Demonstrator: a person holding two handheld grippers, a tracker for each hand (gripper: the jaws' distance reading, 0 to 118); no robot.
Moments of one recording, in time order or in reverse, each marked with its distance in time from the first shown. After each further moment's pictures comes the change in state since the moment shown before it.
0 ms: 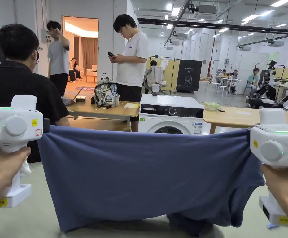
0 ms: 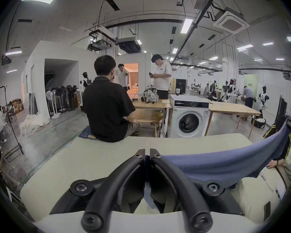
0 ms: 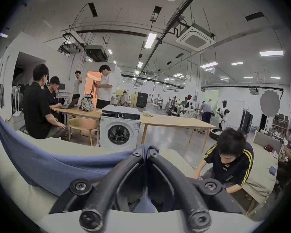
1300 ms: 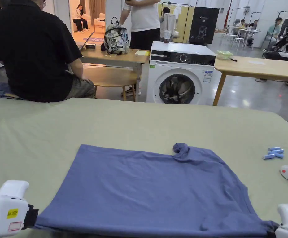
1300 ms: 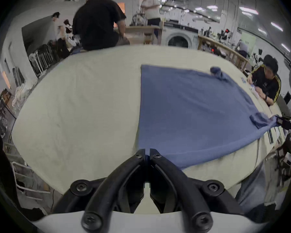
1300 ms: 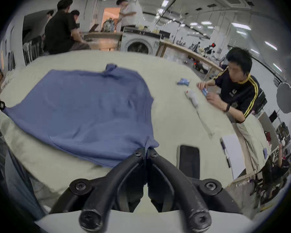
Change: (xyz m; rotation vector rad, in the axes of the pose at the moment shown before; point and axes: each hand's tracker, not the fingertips) left arm -0.034 -0.321 0.164 -0.679 -0.110 -0.062; right arm 0.031 -0.295 0.206 -0.701 0.159 0.193
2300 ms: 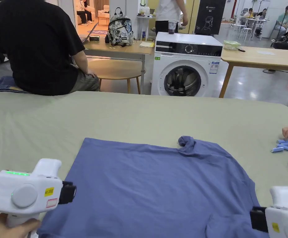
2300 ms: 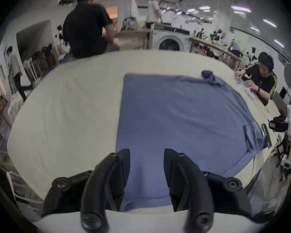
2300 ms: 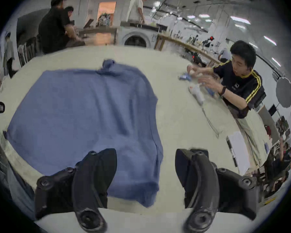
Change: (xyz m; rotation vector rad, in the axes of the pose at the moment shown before) left arm 0.055 0.043 -0.006 0.188 -0.048 -0.049; right arm -0.024 0.039 -0.009 0.081 -0.011 -0.088
